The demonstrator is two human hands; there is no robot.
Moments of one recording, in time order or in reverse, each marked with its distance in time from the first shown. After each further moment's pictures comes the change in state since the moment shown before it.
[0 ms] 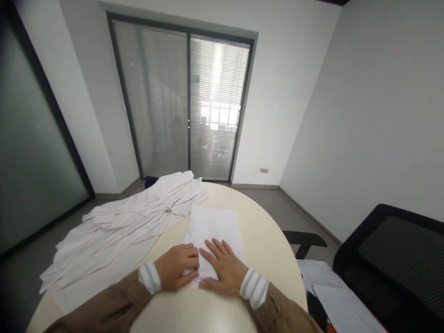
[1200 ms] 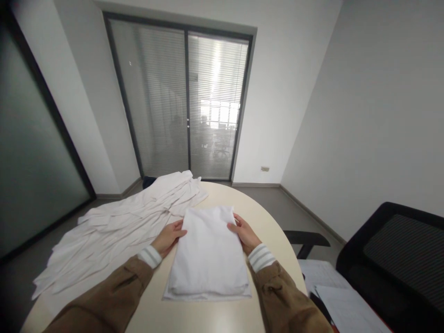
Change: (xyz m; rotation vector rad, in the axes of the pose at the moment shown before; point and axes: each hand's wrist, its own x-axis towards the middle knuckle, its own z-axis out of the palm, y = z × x) left_hand 0.027 -0.085 0.033 -1.505 0.595 -0.689; right_hand 0.030 0.097 -0.023 1.461 0.551 0.275
